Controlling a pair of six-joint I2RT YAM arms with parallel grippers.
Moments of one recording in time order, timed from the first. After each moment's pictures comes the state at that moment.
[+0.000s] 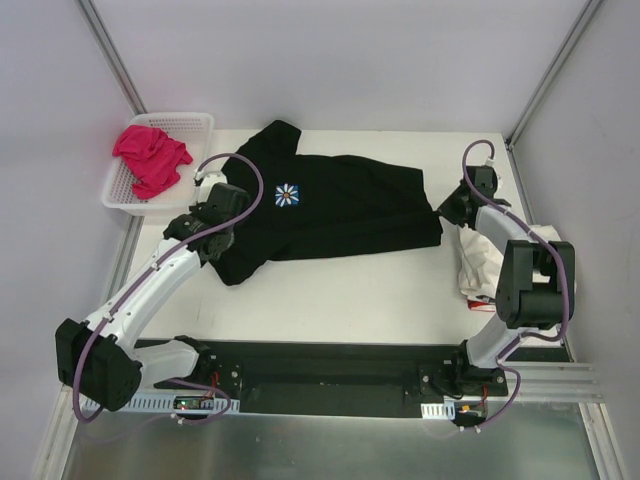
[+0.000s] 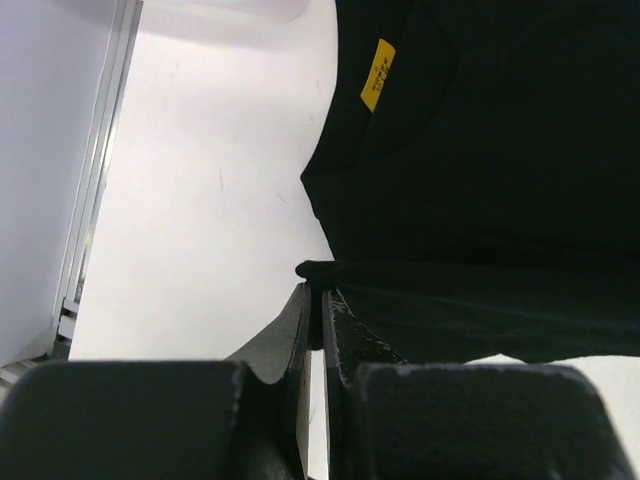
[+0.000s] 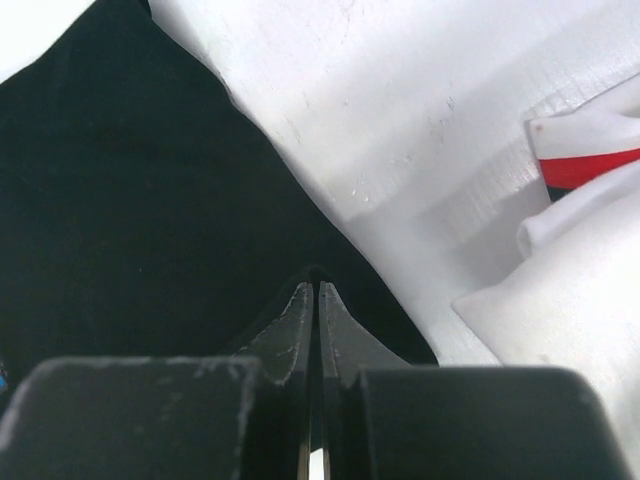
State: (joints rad) left arm -0.43 1.16 1.02 -0.81 -0.65 -0.39; right arm 0.00 1.66 1.05 -0.23 0.05 0.69
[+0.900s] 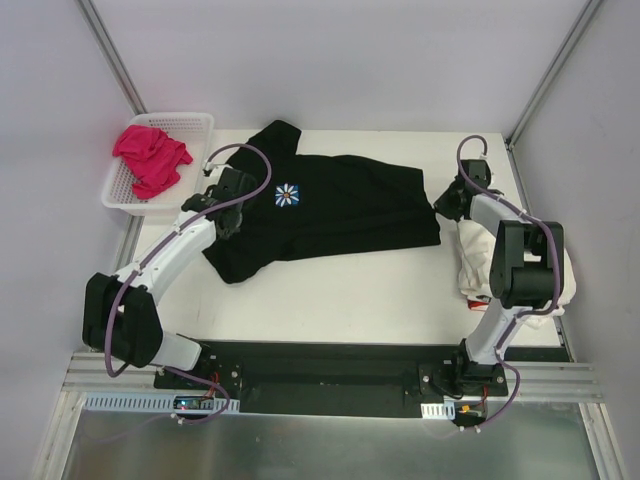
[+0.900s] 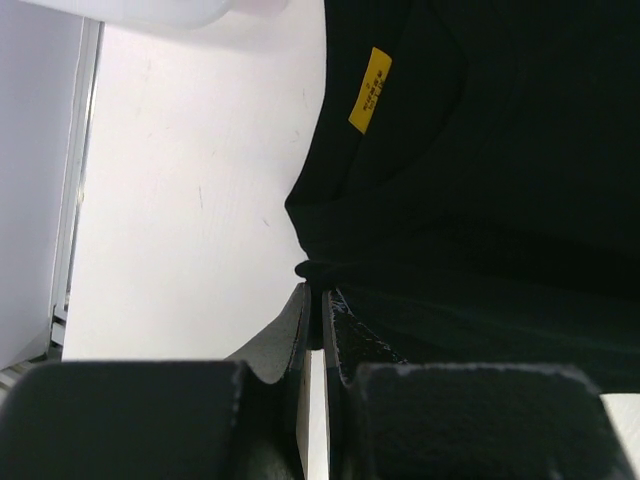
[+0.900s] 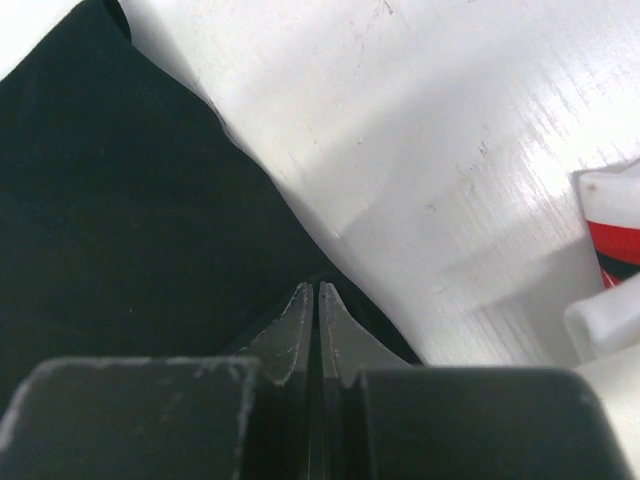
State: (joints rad) left arm -0.35 1.40 1.09 -0.75 -0.60 -0.37; right arm 0.00 1.81 1.17 -0.24 0.04 0.69
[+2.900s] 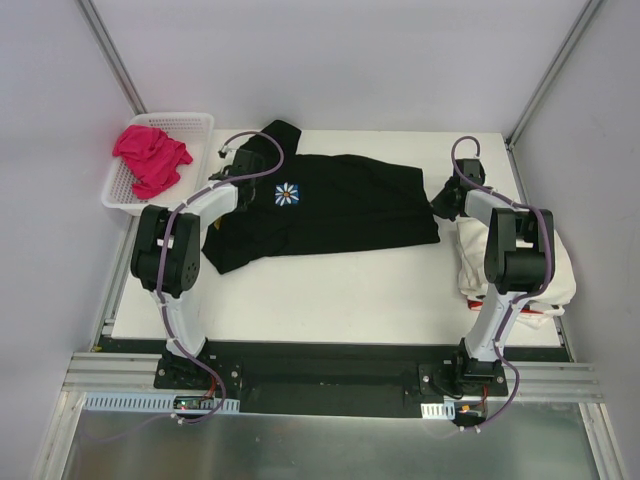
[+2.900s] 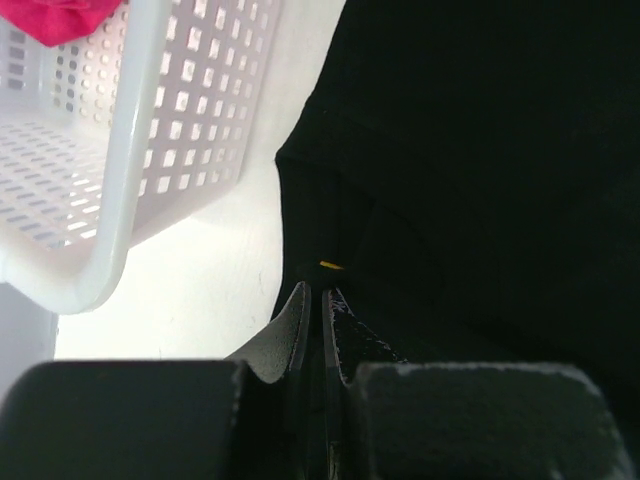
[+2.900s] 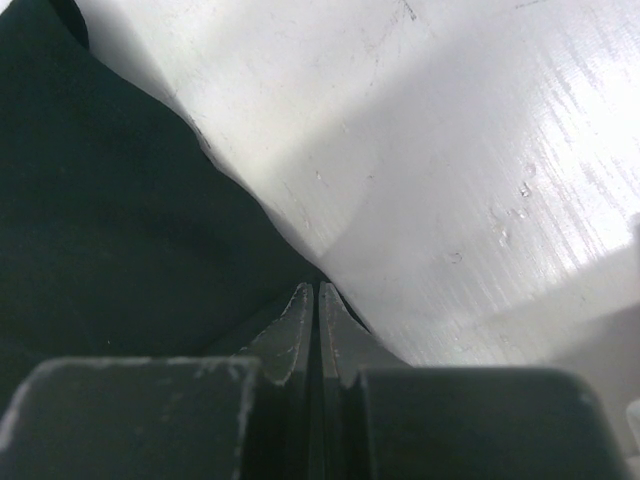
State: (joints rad) left arm -0.25 1.89 1.31 -0.44 -0.67 -0.20; right arm 0.00 1.95 1.25 -0.23 0.01 0.68
